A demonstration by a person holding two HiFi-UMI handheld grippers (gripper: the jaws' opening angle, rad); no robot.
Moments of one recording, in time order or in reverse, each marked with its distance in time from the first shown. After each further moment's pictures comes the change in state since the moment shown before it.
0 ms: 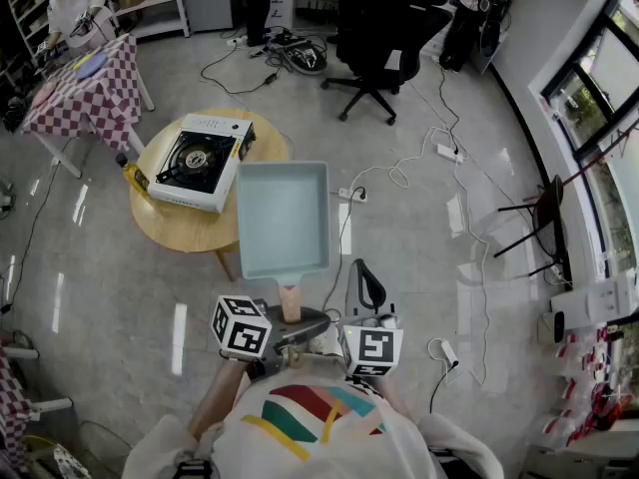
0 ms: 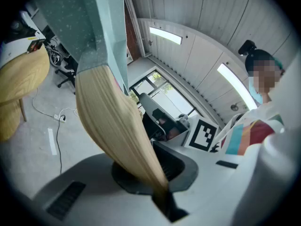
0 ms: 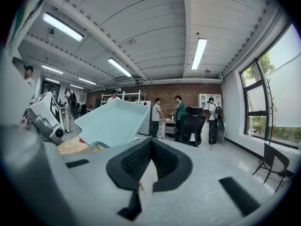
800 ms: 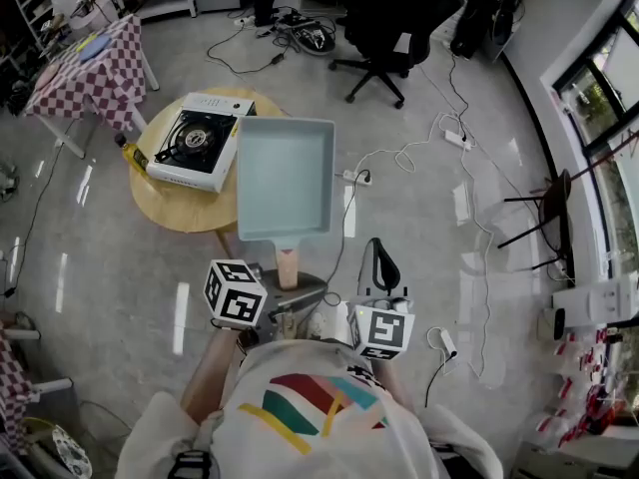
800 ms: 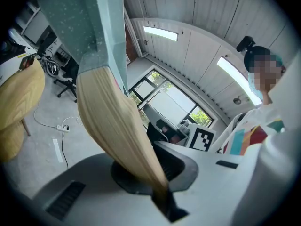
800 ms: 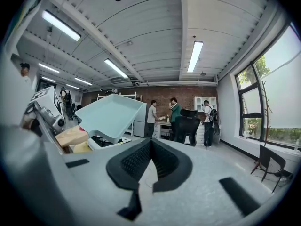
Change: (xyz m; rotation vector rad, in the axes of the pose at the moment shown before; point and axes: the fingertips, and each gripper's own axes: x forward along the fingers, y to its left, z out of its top) left arm 0.009 0.018 0.040 0.087 0.009 0.040; right arm 0.008 -0.045 0.000 -0.008 -0.027 -0.064
